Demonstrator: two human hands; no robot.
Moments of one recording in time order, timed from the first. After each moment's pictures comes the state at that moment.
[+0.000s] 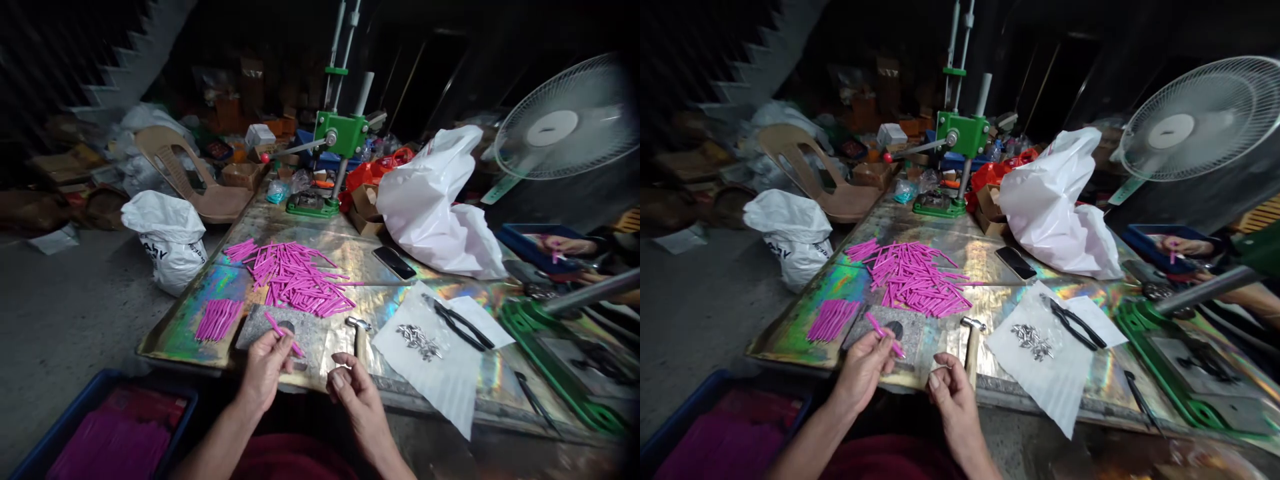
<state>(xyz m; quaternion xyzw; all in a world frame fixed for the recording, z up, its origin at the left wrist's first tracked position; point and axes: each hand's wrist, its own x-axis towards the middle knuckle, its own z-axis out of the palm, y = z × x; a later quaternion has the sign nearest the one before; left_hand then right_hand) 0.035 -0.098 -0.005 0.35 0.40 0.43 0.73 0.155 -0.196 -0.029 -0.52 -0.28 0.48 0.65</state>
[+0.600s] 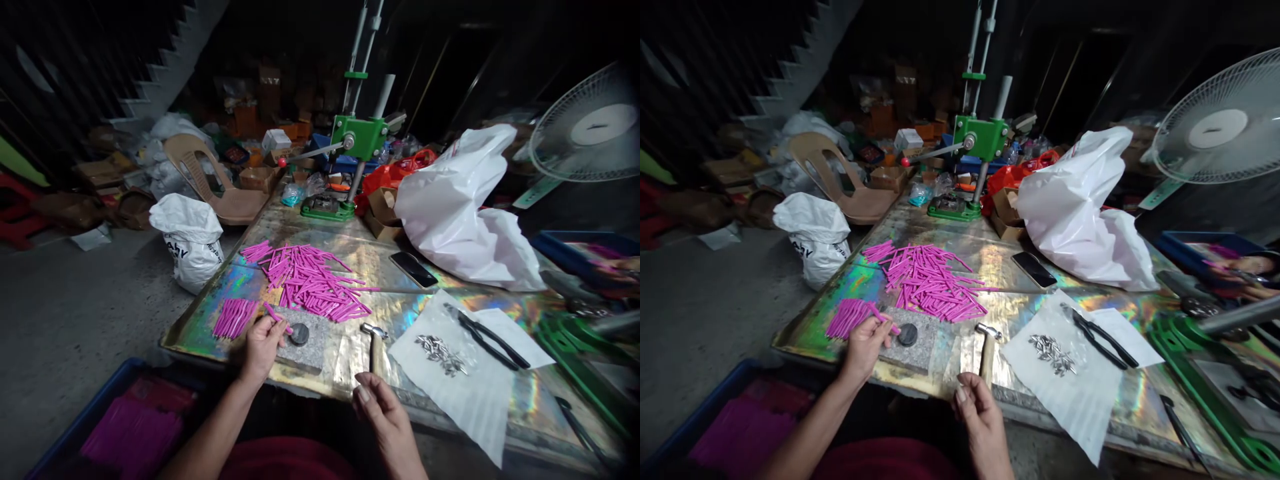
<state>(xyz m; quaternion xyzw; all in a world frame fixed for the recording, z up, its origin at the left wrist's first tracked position) 0.016 -0.060 -0.020 0.49 0.44 0.51 0.55 0.167 -0.210 -0.048 -0.58 -0.20 0.47 0.63</state>
